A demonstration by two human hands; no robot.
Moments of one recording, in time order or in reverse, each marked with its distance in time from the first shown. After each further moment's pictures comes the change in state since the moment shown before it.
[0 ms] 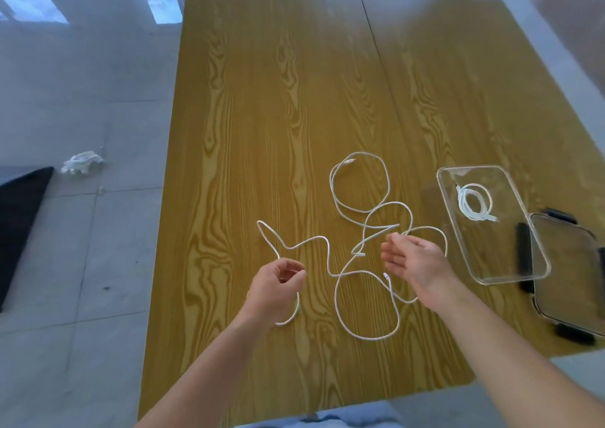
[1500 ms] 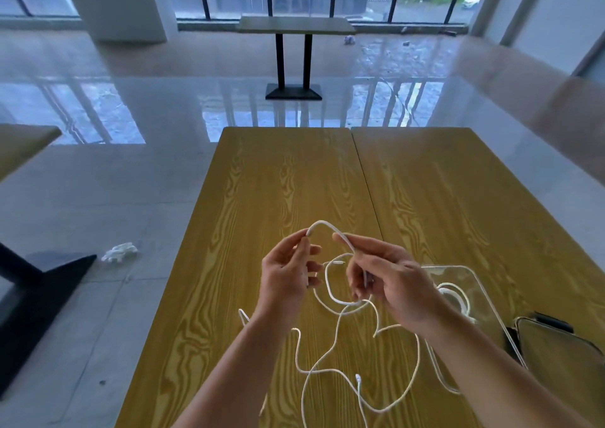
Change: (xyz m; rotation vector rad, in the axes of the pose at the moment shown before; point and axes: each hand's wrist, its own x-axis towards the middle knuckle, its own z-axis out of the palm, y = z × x) left_hand -0.036 0.204 0.061 -0.677 0.168 0.384; right_hand -0.064 -0.136 -0.053 0.131 -0.753 -0.677
